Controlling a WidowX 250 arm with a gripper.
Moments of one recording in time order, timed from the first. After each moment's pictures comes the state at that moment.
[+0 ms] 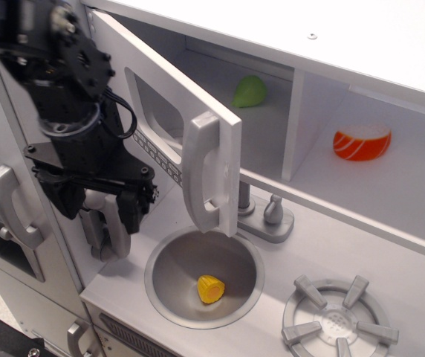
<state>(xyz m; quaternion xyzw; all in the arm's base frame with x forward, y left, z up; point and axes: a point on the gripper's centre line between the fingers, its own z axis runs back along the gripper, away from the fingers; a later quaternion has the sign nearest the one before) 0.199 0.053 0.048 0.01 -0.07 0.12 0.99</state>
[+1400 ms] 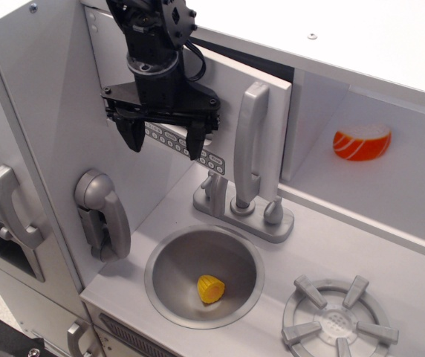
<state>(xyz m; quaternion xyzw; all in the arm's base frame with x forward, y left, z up) 0.290 0.045 0.049 0.03 -0.11 0.16 0.98</state>
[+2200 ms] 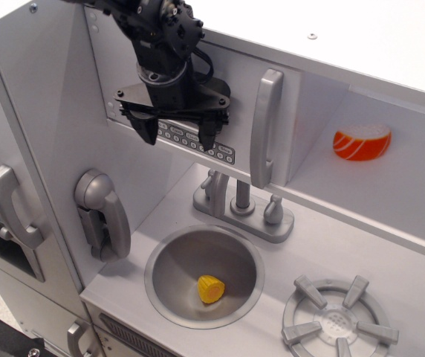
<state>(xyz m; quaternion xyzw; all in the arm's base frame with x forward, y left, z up) 0.311 0.041 0.045 0.01 -0.20 0.16 0.97</state>
